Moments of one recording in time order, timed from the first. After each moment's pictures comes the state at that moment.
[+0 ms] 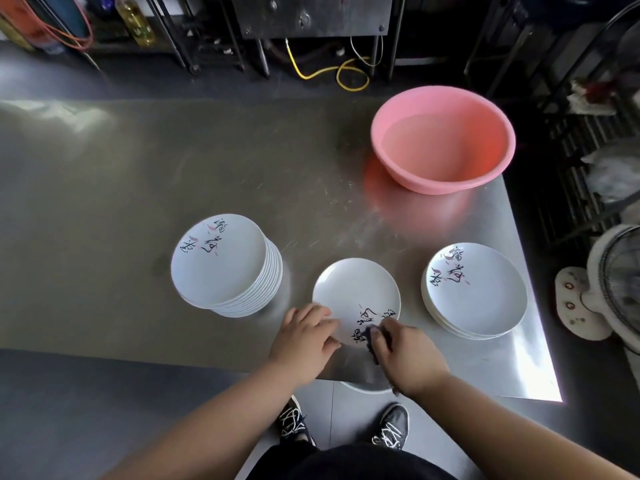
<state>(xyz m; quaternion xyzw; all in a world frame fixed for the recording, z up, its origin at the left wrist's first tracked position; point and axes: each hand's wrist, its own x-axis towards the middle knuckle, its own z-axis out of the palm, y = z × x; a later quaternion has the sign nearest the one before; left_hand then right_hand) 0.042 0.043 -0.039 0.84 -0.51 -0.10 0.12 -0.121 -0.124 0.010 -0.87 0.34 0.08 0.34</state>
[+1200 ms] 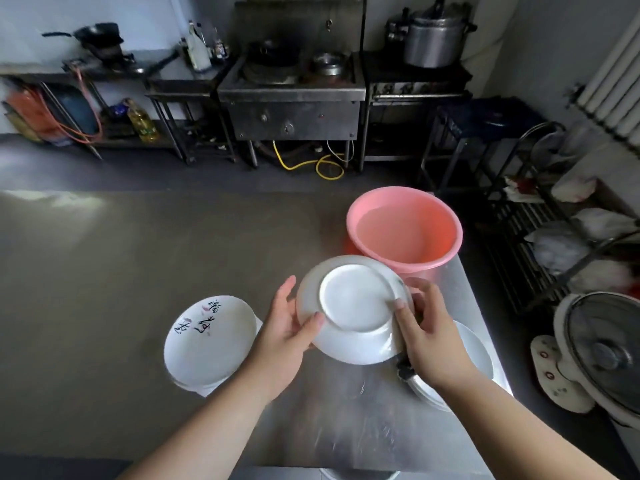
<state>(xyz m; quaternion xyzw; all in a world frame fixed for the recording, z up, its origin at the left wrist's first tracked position) 0.081 -0.012 0.158 0.63 -0.23 -0.38 0.64 -0.085 -0.185 0.169 -0.70 0.34 -0.23 0.58</state>
